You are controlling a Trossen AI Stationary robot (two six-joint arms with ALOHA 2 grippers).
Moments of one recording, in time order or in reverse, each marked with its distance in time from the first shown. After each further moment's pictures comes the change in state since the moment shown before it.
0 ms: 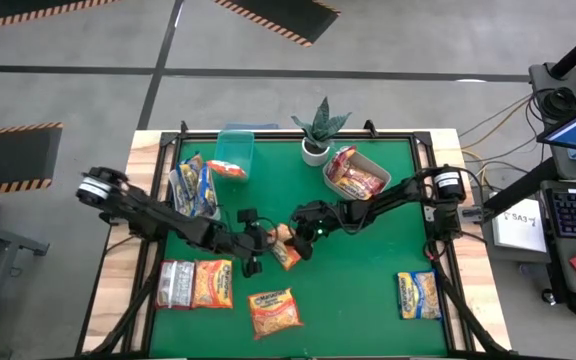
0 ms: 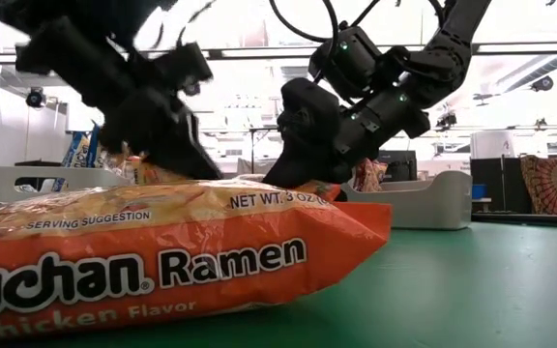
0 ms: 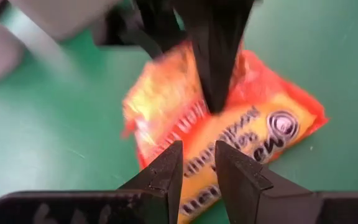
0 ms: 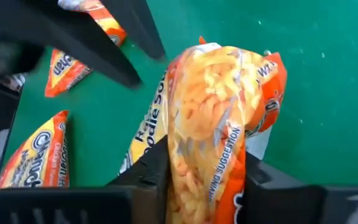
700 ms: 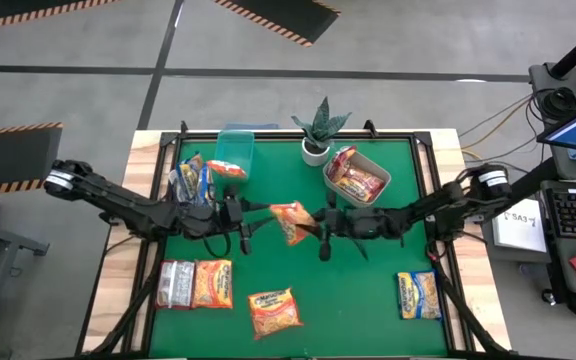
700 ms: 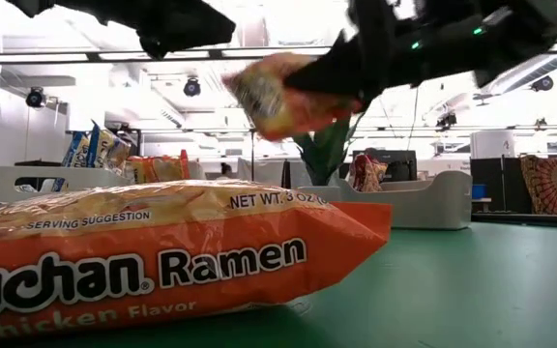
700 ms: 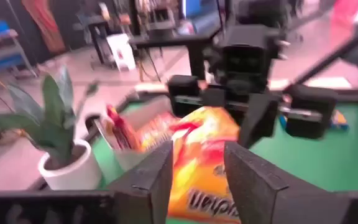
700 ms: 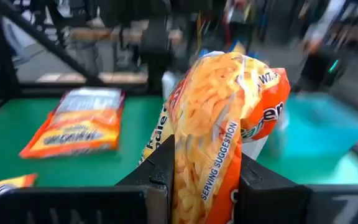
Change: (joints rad) left arm 0.016 -0.378 -0.058 0.279 -0.115 0.174; right arm 0.157 -0.326 -0.278 0.425 0.511 -0.583
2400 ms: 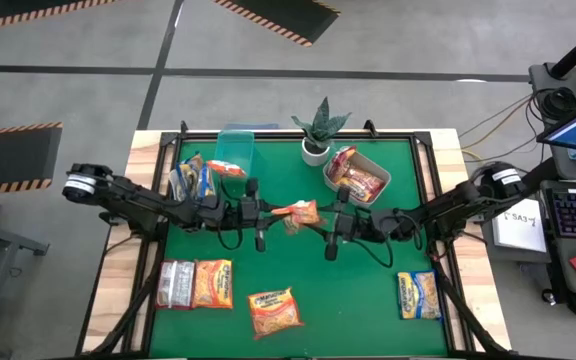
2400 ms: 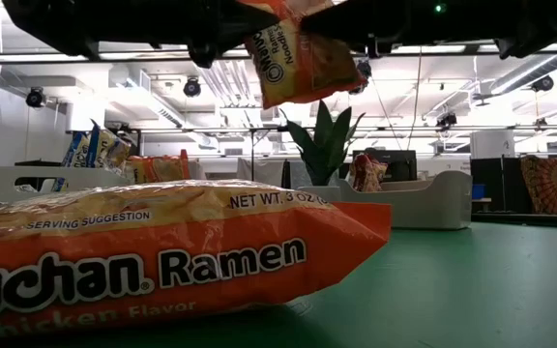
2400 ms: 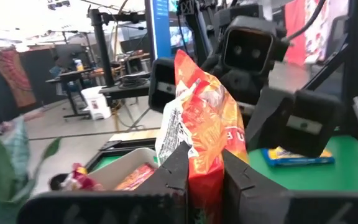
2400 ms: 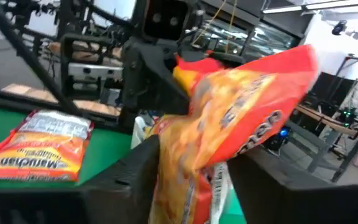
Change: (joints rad) left arm 0.144 0.232 -0.007 0.462 0.289 0.154; right arm 0.074 -0.109 -0.029 0.118 0.132 -0.342
